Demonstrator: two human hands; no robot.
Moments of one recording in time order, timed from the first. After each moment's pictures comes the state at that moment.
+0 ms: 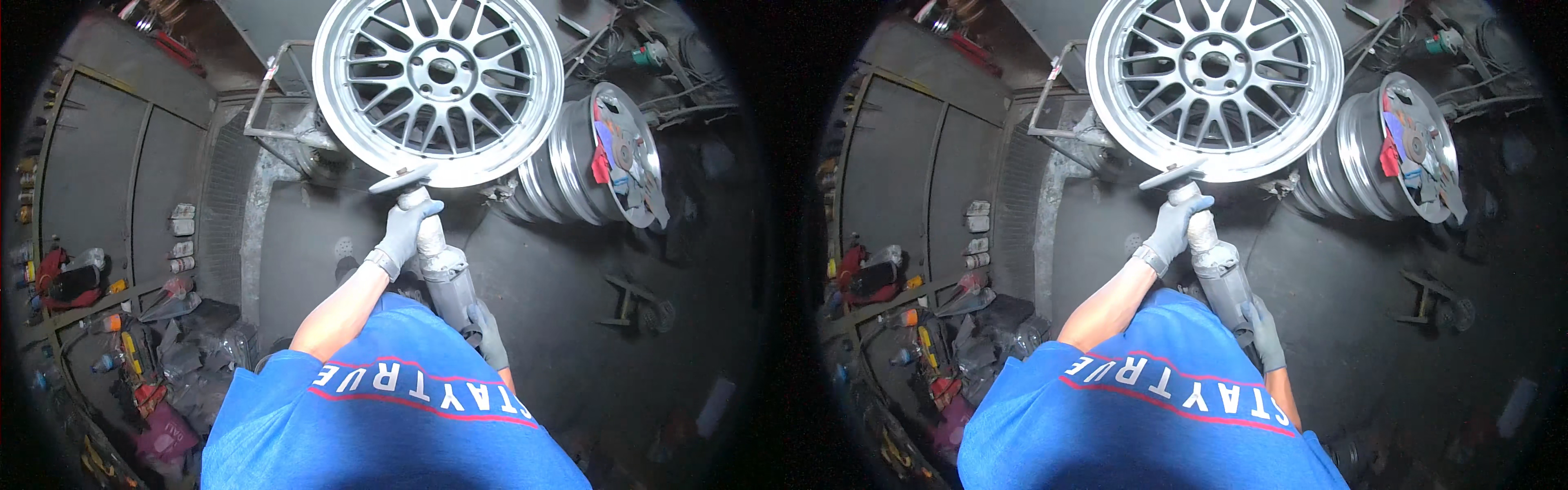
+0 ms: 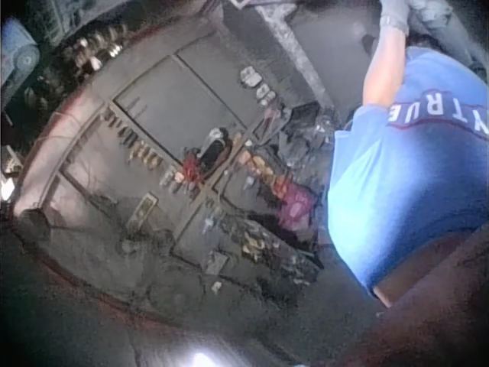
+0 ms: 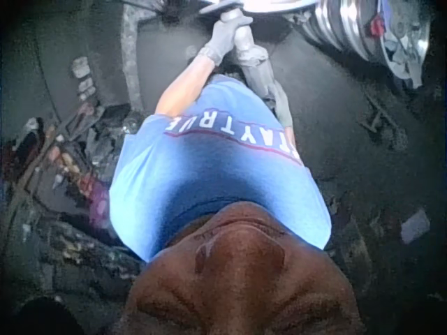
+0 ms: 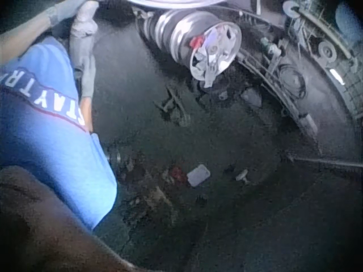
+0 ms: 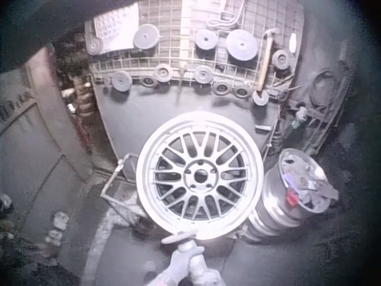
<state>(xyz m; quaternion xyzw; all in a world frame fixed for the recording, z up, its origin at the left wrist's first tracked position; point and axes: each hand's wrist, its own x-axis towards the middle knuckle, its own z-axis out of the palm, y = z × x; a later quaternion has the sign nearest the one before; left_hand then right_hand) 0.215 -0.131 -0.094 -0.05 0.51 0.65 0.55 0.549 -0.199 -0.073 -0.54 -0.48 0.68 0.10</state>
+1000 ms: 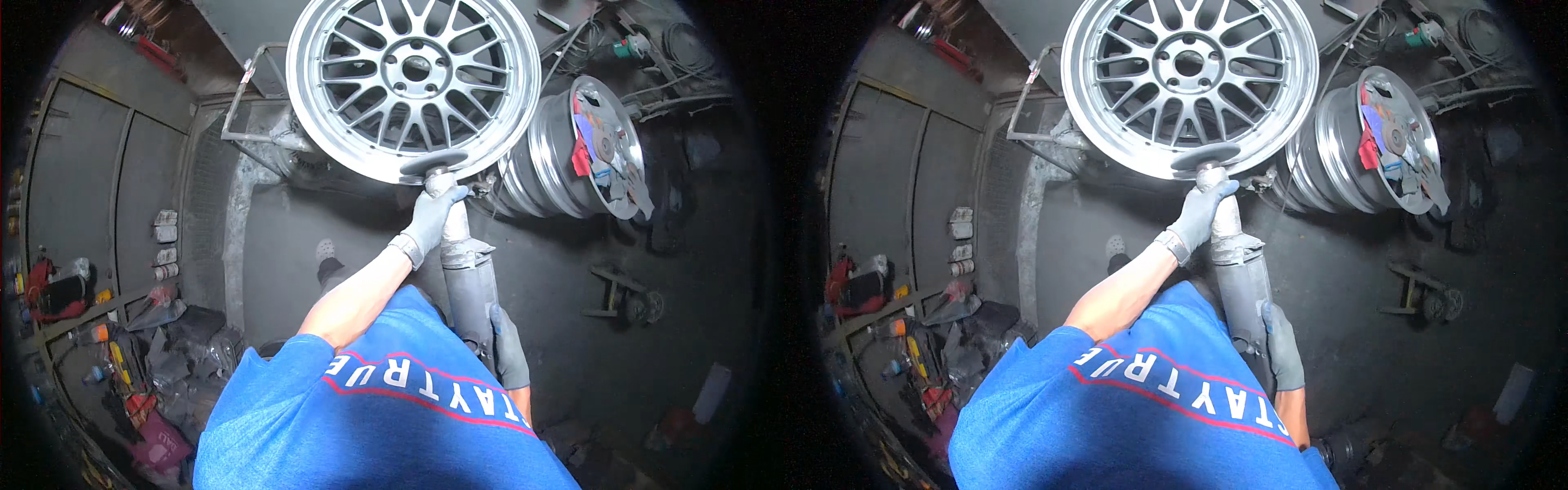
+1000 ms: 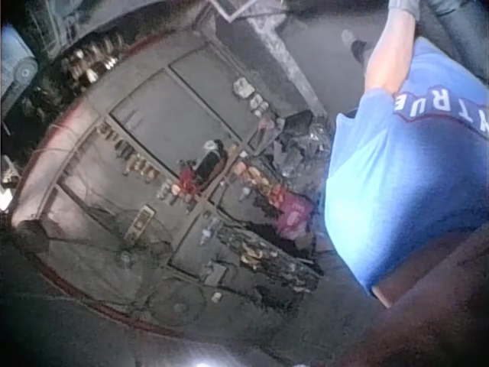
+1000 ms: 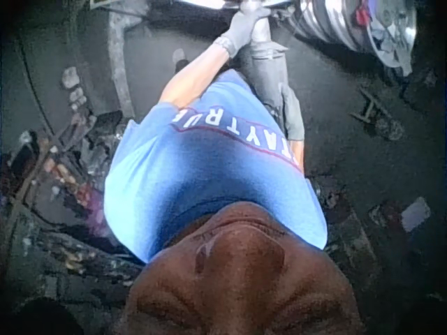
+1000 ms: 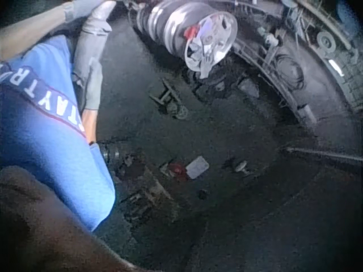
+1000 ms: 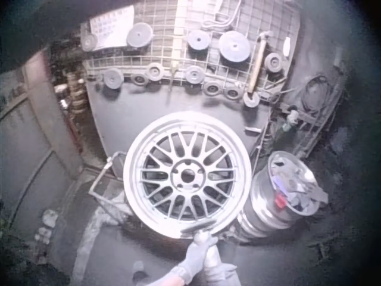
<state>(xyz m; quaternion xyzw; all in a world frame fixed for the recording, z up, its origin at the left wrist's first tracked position) 0.274 -0.062 -0.064 0.00 0.48 0.64 0.60 0.546 -0.178 0.054 -0.64 -0.32 0.69 0.14</state>
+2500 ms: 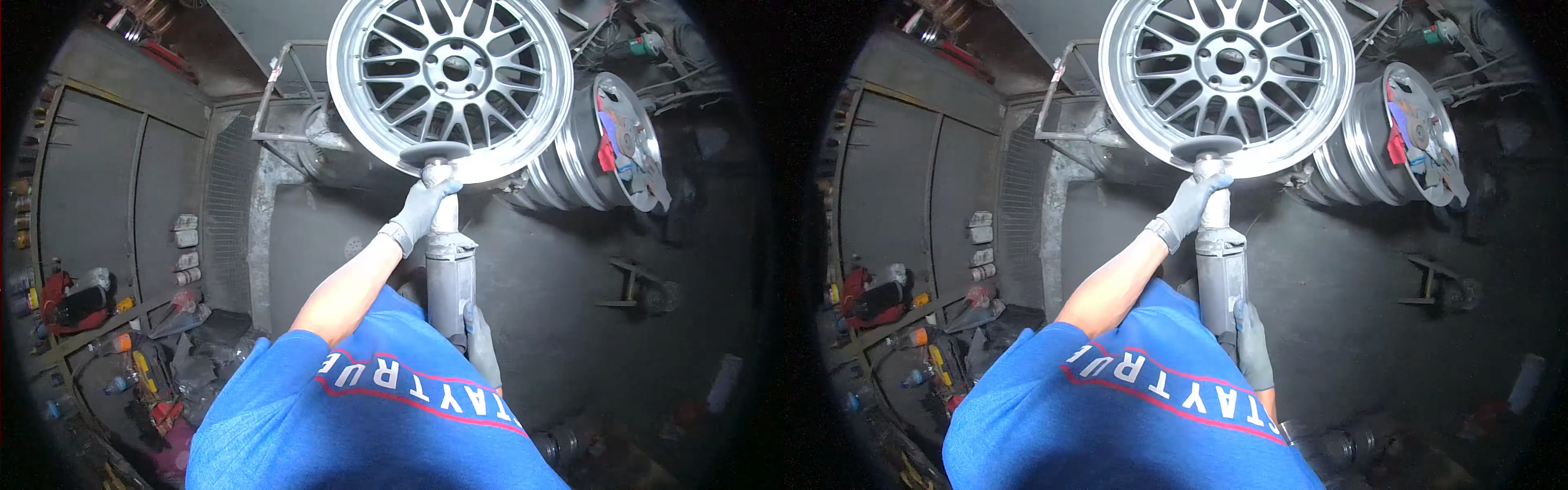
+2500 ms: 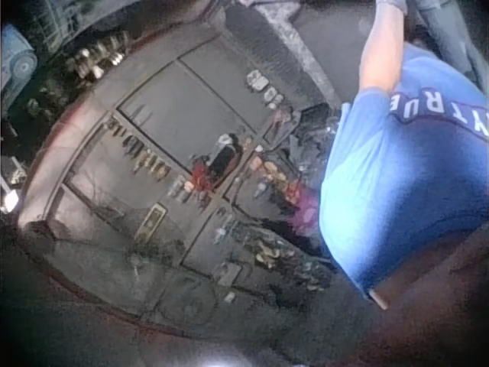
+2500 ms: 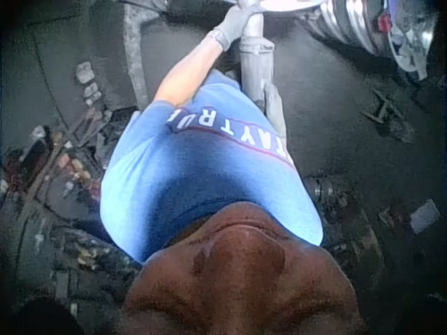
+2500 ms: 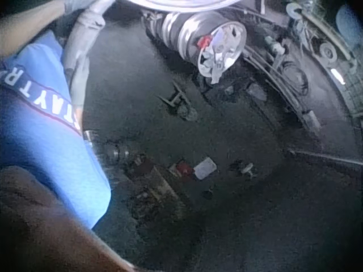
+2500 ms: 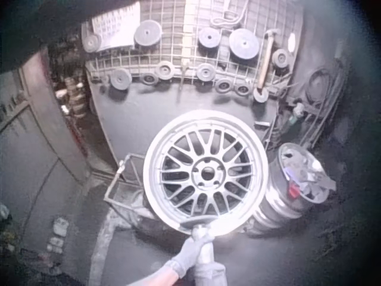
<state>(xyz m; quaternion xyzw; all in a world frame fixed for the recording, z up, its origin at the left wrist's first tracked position) 0.165 -0.112 -0.091 0.05 0.47 0.61 0.64 0.417 -0.270 0.045 -0.60 -0.34 0.71 0.16</state>
